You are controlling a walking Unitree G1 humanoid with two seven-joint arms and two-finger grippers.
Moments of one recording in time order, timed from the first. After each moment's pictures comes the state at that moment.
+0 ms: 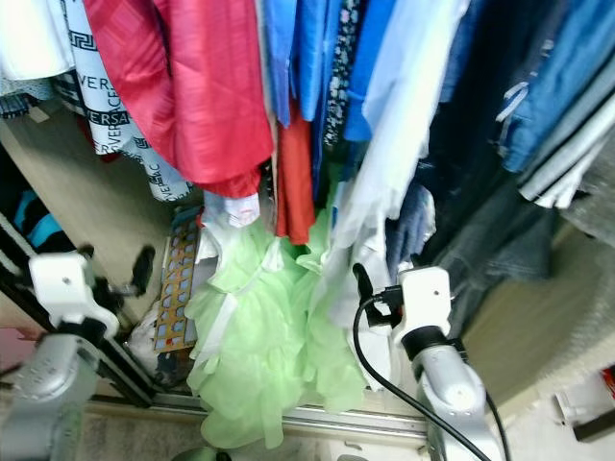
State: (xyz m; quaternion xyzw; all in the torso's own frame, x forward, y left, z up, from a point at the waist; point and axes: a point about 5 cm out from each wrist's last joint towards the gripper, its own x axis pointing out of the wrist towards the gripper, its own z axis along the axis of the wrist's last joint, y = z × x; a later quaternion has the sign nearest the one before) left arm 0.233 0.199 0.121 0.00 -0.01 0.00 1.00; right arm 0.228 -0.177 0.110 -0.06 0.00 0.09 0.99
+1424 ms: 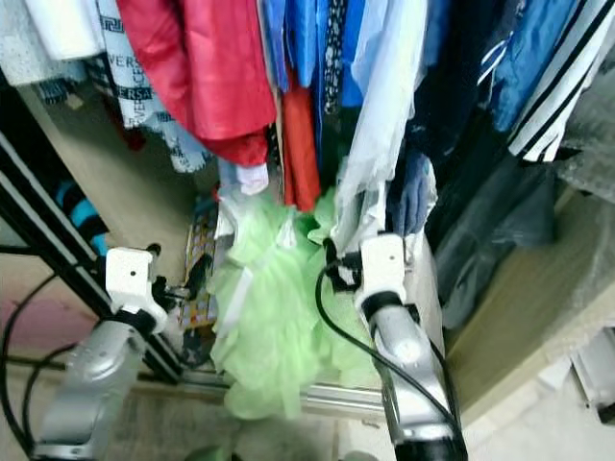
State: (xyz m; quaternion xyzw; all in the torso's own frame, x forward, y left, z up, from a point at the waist) left arm 0.252 0.155 0.094 -0.02 0.05 -0.09 1.00; right arm 0.276 -0.135 0.113 -0.04 0.00 0.08 1.00
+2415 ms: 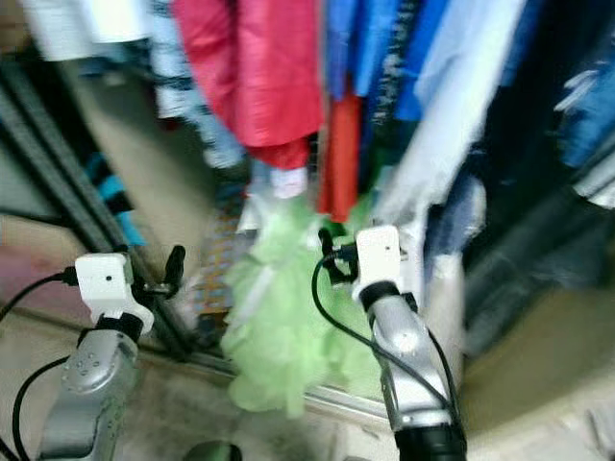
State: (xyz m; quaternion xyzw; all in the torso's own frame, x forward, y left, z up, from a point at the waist) left arm 0.247 0.167 0.102 -0.01 0.00 0.01 1.00; right arm 0.284 -0.134 0.115 -0.06 -0.01 0.10 0.99
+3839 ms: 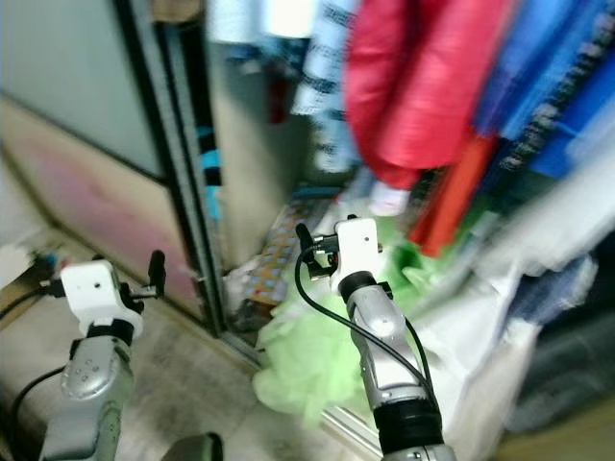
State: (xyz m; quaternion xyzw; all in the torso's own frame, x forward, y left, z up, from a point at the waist) left arm 0.242 0.181 0.089 -0.02 0.01 0.08 1.00; right arm 0.299 -0.109 0.107 -0.01 -0.01 0.14 0.99
